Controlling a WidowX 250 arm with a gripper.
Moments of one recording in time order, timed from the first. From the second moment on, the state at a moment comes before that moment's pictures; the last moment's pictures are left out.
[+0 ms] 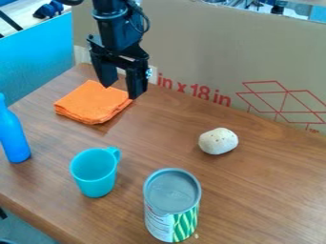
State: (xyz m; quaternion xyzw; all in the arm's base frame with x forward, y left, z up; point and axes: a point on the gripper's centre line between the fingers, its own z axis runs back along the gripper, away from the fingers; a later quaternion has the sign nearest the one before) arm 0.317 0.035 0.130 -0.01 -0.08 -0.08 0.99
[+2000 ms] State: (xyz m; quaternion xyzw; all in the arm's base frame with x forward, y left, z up) arm 0.368 -0.096 0.067 -0.05 -0.15 -0.37 0.91
